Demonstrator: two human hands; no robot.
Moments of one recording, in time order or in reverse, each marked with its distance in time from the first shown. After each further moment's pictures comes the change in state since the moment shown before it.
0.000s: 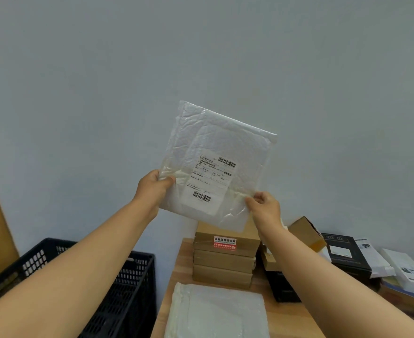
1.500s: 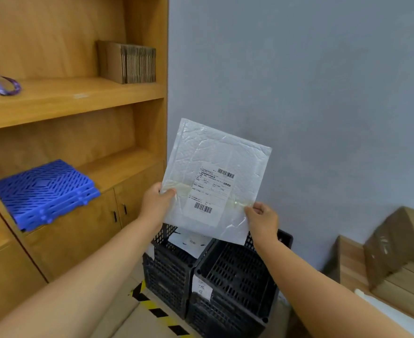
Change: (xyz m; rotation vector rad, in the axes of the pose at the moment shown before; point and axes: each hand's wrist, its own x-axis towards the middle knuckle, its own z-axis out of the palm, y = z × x) left_hand 0.029 -0.111 -0.596 0.147 0.430 -0.209; right_hand -0.268 0.033 0.555 -0.067 -0.356 0.193
